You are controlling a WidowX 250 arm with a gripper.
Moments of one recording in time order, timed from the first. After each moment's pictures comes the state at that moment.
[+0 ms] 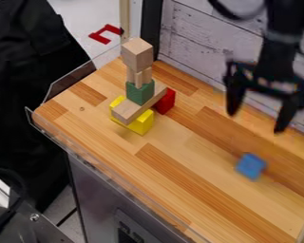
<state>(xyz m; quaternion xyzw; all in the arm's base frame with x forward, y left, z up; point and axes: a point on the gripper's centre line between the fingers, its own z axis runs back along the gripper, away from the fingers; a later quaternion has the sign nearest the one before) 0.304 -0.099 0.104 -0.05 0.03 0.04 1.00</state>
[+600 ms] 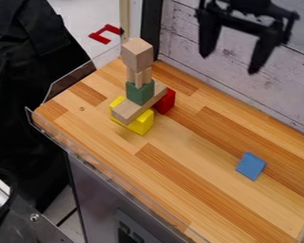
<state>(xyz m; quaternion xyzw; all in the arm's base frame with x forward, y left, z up) 0.304 -0.049 0.148 -0.02 0.05 0.04 1.00</state>
